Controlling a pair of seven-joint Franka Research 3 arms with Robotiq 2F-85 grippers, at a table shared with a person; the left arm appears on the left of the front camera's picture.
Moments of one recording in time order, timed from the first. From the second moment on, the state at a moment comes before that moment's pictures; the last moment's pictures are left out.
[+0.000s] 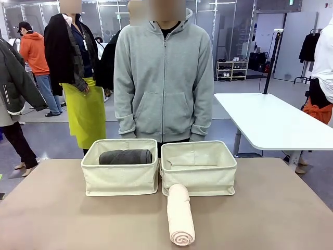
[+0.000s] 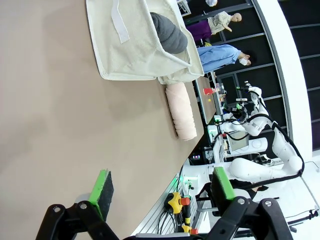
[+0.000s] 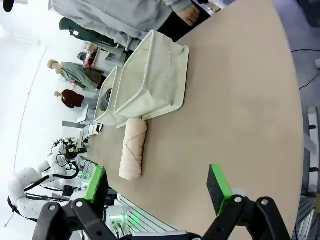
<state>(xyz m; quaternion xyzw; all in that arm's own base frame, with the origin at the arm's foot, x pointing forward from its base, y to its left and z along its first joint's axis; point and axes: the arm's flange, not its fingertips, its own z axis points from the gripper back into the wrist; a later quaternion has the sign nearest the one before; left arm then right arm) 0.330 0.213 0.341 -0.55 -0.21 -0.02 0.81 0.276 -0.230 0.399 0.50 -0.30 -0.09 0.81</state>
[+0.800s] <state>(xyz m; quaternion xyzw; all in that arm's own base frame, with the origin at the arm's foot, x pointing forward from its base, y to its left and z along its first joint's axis) 0.330 0.213 0.341 -0.55 -0.21 -0.02 0.81 0.278 -0.228 0.399 0.50 -0.30 -0.09 0.81</state>
